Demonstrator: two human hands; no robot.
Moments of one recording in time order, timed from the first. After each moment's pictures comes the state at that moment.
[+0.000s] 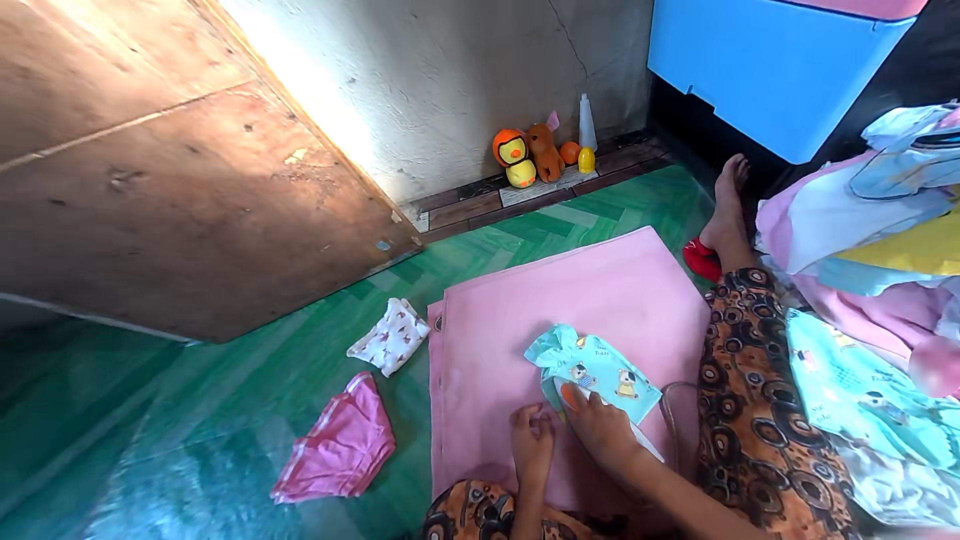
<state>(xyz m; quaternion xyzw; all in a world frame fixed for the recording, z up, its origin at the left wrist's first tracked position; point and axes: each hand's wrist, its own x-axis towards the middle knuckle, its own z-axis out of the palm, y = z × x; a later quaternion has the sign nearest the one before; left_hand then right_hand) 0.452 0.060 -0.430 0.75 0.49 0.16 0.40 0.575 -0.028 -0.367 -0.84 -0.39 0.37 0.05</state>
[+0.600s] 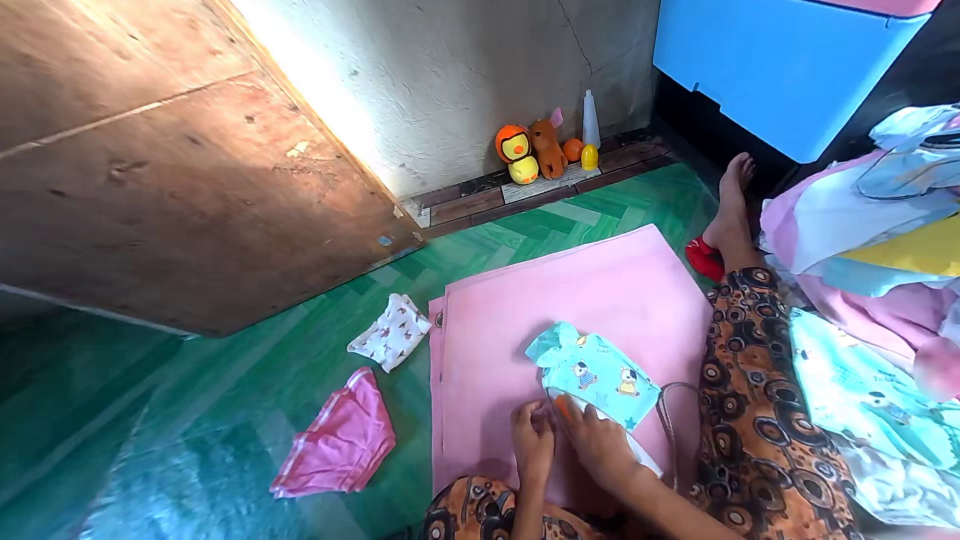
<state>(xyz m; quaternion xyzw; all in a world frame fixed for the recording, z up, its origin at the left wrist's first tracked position) 0.453 0.059 -0.427 0.75 0.50 0.16 0.40 0.551 -0.031 -0.363 -0.83 -0.40 0.38 0.04</state>
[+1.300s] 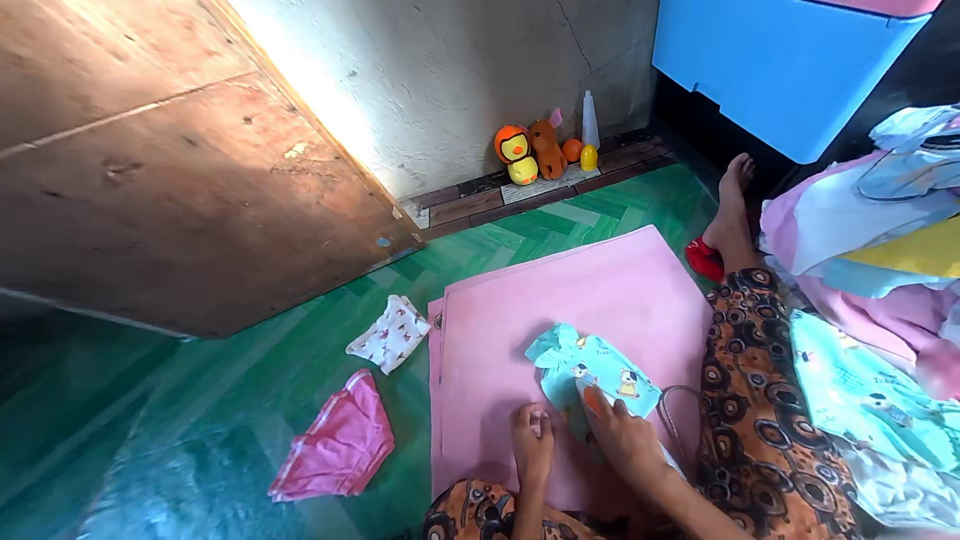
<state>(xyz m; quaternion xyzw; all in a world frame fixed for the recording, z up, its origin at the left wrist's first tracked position) 0.454 0.060 -0.431 0.76 0.49 0.17 0.39 0.577 -0.059 -0.374 -0.87 -0.36 0.35 0.04</state>
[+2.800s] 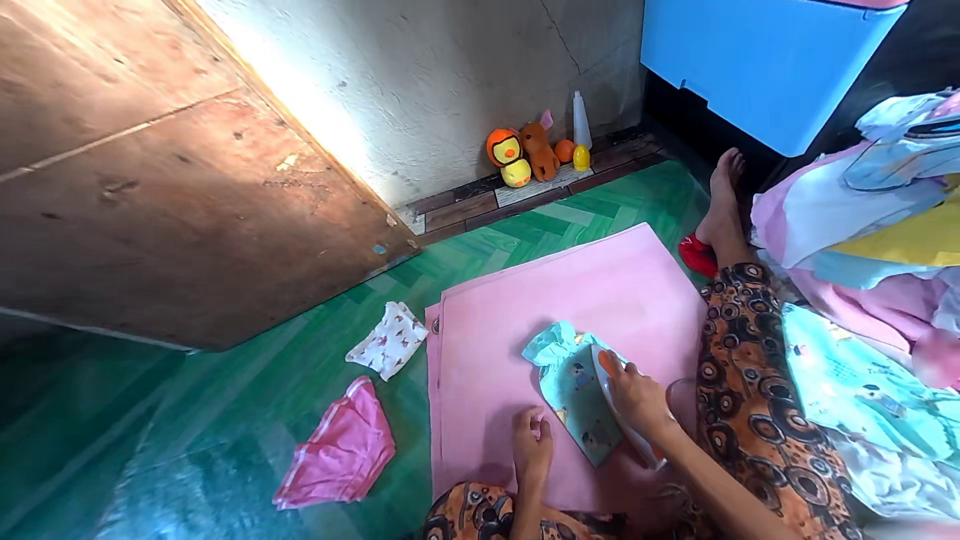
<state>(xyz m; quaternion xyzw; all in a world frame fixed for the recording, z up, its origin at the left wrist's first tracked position) 0.451 0.060 -0.439 0.77 0.48 0.14 0.39 0.640 -0.052 -0.365 -0.89 -0.28 0.35 0.09</state>
